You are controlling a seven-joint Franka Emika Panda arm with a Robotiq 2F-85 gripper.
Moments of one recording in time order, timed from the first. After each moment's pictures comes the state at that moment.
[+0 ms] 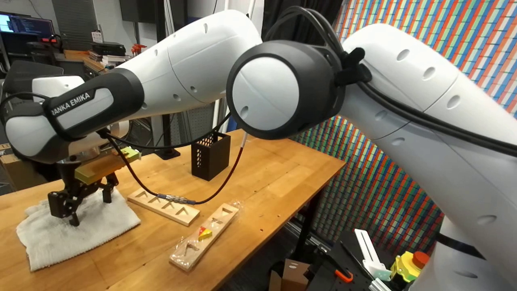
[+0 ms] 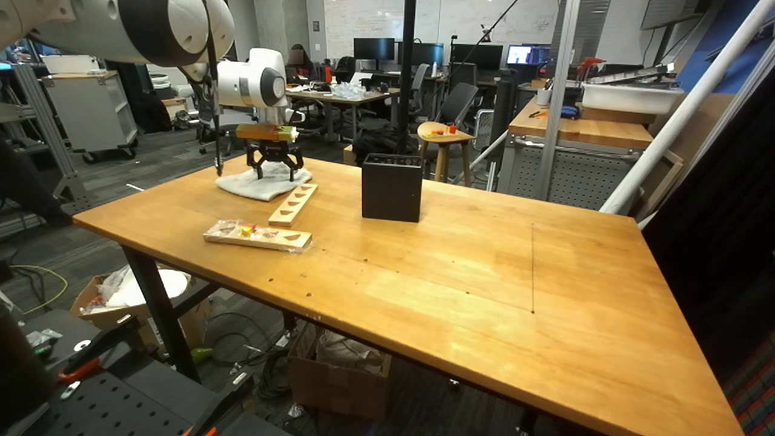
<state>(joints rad) 0.29 1.04 0.14 -1.06 -0.12 2.06 -0.04</state>
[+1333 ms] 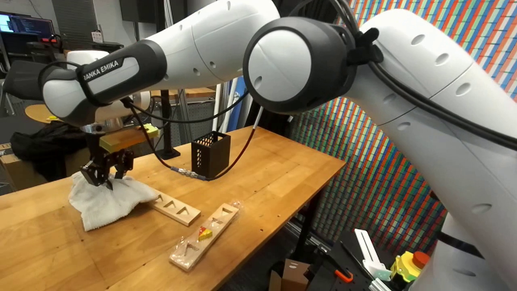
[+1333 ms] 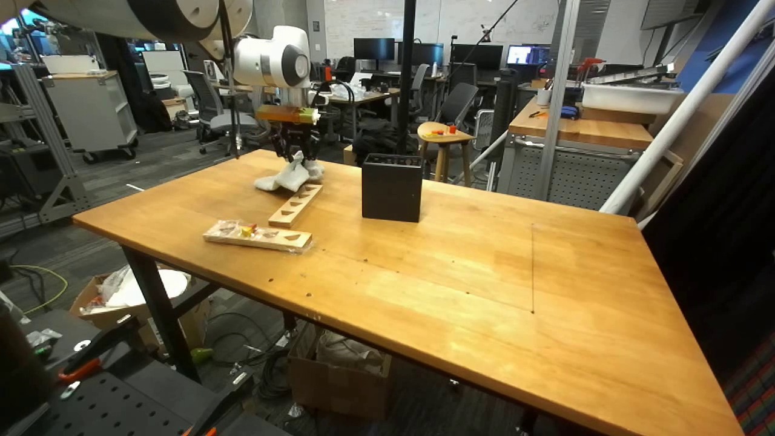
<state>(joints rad) 0.20 0.96 0.14 -1.08 -0.11 2.01 -0.04</state>
